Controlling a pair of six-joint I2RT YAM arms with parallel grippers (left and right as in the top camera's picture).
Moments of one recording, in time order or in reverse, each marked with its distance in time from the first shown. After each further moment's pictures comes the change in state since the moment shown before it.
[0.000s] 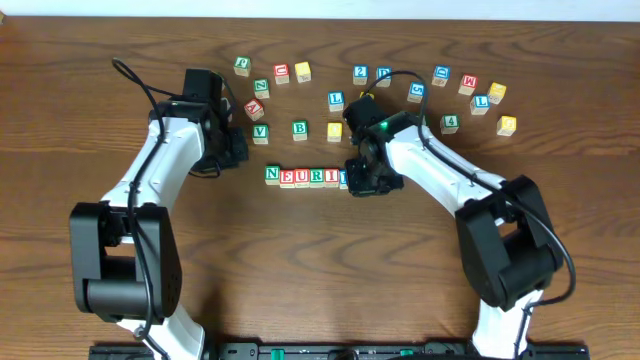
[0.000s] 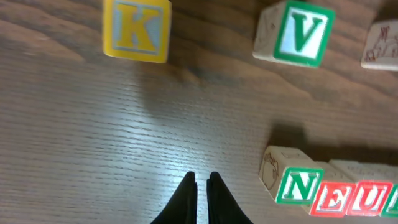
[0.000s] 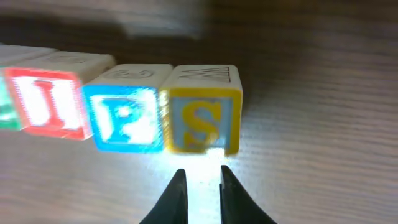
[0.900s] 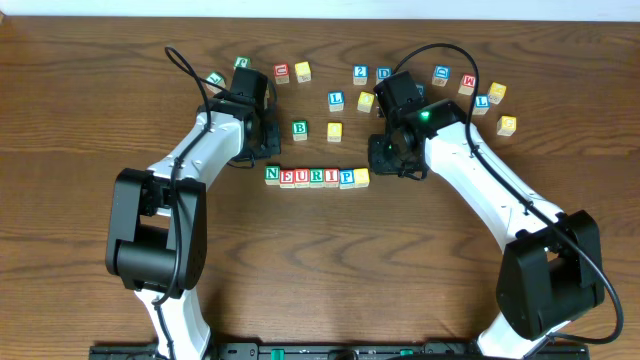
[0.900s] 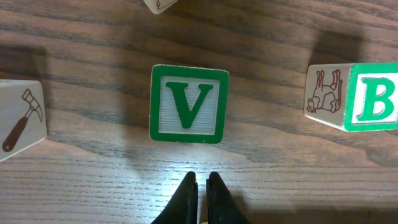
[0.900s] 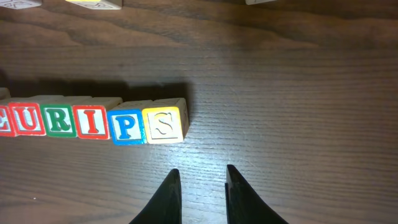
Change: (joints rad) left arm -0.142 0.153 0.056 0.179 -0.054 -0.068; right arm -0.086 -0.179 0.002 -0.010 0.068 0.008
